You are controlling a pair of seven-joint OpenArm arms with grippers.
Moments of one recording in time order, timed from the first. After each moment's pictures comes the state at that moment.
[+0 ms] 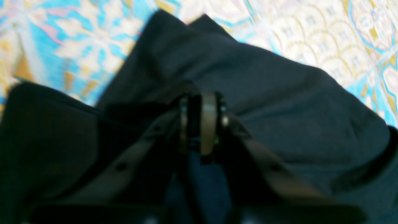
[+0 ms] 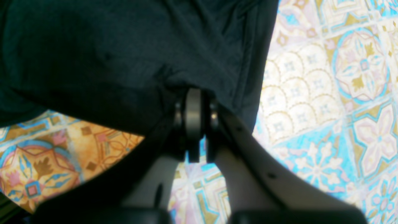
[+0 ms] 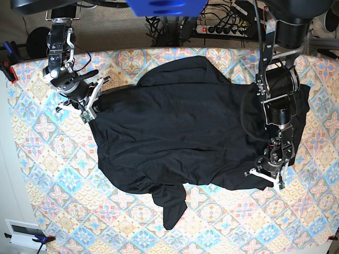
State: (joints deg) left arm -40.4 -13.4 -15.2 25.1 -9.0 -6.5 20.1; right arm -13.6 16.3 9.8 104.2 9.5 32.2 -45.7
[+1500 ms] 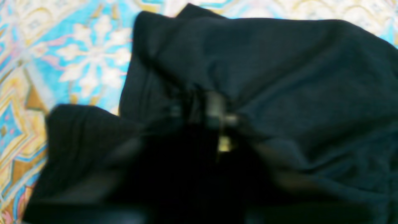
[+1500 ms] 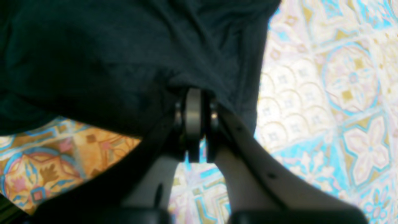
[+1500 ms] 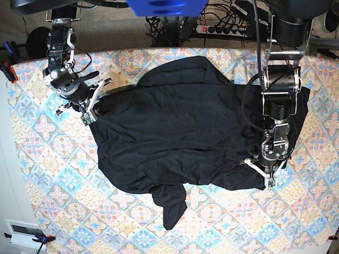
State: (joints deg) left arm -38.5 -14.3 2.2 22.6 -9.3 -6.0 10.6; right arm -13.0 16.1 9.5 105.5 9.6 32.2 -45.8
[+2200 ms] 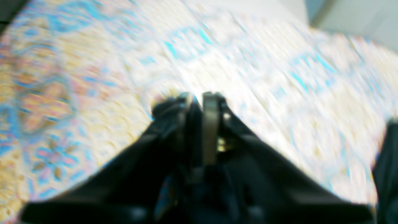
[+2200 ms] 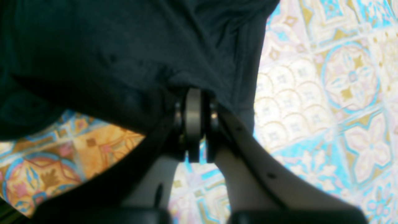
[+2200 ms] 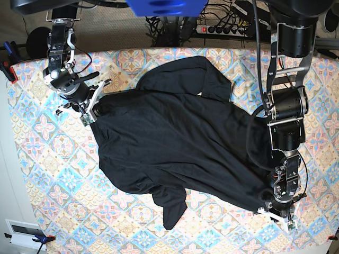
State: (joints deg) left arm -51.7 -14.0 -5.6 25.9 -8.1 2.2 8.1; right arm -13.0 15.2 9.6 105.5 9.6 32.0 -45.7
